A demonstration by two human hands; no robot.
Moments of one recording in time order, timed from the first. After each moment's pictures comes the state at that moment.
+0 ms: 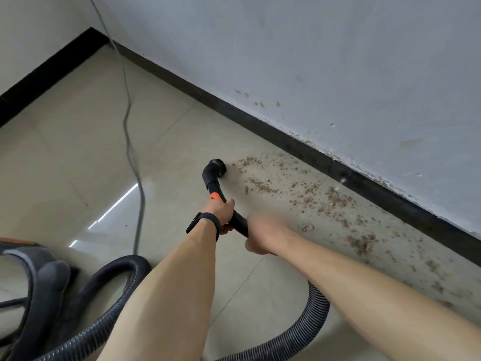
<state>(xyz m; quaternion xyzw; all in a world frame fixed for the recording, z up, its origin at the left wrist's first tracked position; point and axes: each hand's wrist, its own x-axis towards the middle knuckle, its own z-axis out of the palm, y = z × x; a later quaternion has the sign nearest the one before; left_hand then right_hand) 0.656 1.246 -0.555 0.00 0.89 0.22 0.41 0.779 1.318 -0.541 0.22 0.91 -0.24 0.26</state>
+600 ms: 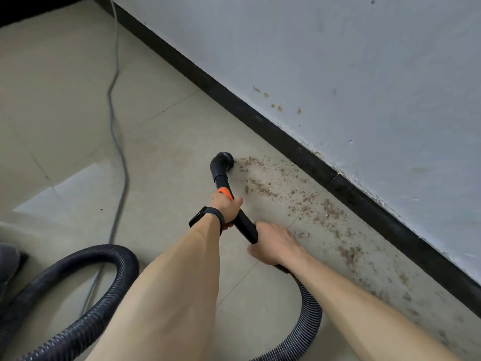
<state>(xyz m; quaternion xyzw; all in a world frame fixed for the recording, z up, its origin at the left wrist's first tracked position) 0.632 1.231 -0.584 0.03 0.84 0.29 0.46 0.780 1.289 -0.557 0.31 0.87 -0.27 0.27</state>
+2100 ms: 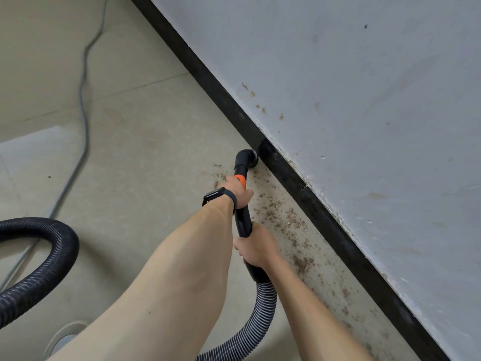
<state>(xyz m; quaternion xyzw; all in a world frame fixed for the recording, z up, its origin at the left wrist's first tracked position) 0.669 1.324 -0.573 0.15 0.86 0.21 0.44 0.820 1.335 -0.575 0.43 0.79 -0.38 0.21</state>
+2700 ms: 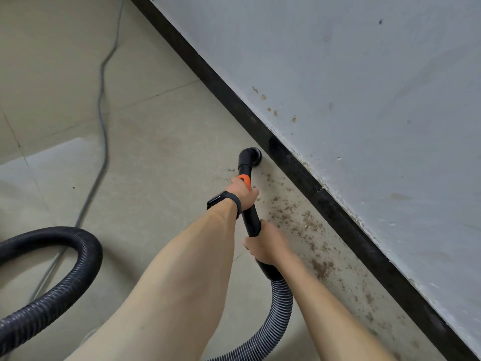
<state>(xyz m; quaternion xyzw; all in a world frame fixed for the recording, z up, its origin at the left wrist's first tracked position) 0.656 1.313 -0.574 0.10 0.84 0.28 0.45 0.802 1.333 -0.569 0.41 0.81 -0.36 0.22</state>
